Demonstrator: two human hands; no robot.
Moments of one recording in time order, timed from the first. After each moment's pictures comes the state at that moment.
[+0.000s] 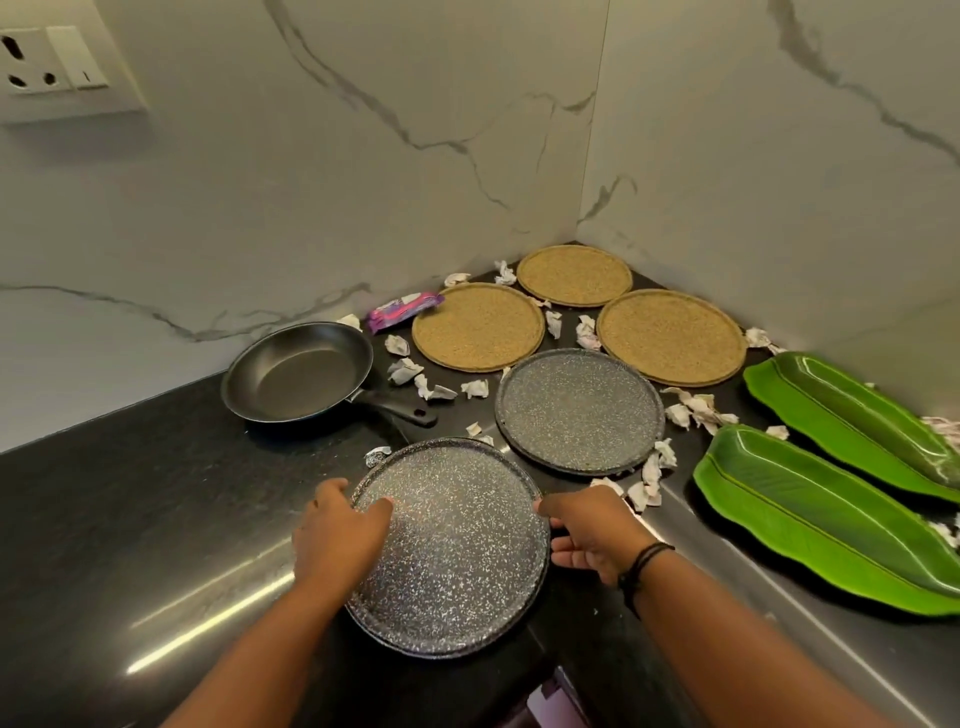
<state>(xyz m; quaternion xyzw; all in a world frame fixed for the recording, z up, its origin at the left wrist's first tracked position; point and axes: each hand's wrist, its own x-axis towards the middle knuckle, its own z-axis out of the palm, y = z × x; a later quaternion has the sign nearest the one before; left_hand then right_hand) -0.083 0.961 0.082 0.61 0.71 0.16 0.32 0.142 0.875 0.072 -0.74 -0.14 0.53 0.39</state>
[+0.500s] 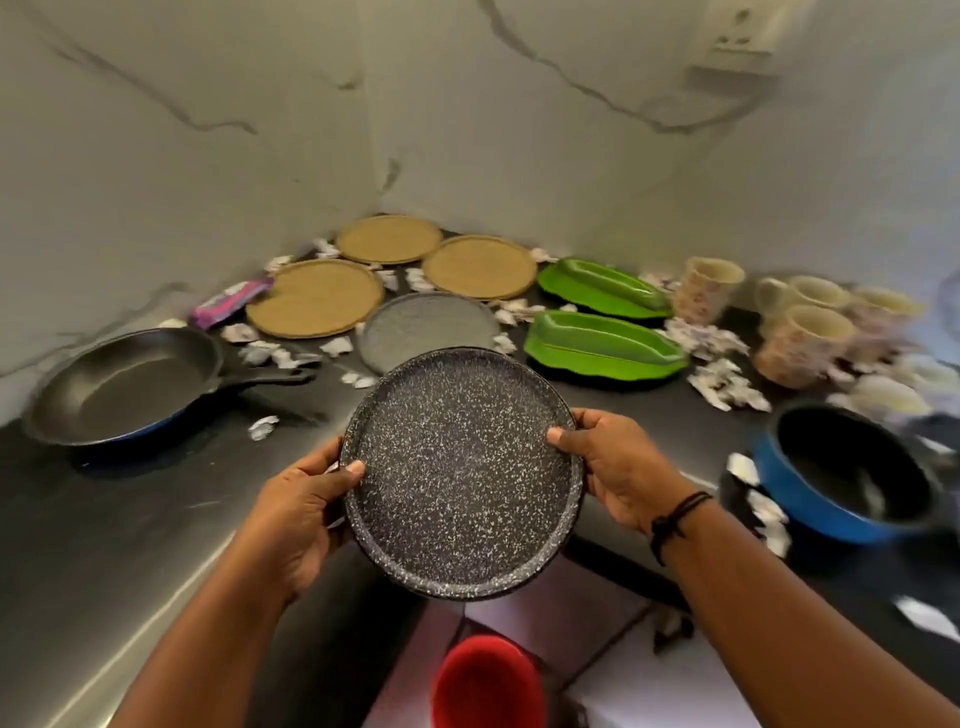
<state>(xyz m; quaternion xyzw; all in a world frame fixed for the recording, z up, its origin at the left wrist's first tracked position) -0.112 0.897 0.121 0.47 0.38 0.17 0.78 0.081 0.708 0.129 -0.67 -0.07 0.36 0.65</state>
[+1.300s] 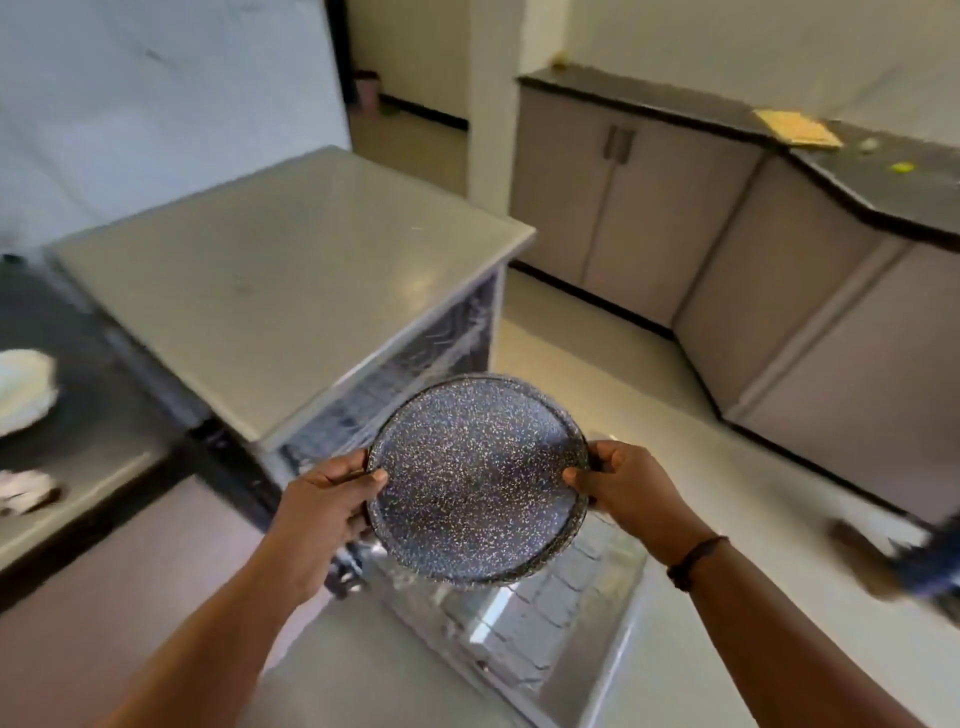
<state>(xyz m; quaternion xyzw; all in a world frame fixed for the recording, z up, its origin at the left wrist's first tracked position) -0.082 0.224 0.064 0.68 -0.05 -0.36 0.64 -0.265 -0.007 0.054 -0.75 0.40 -0.08 0.52</state>
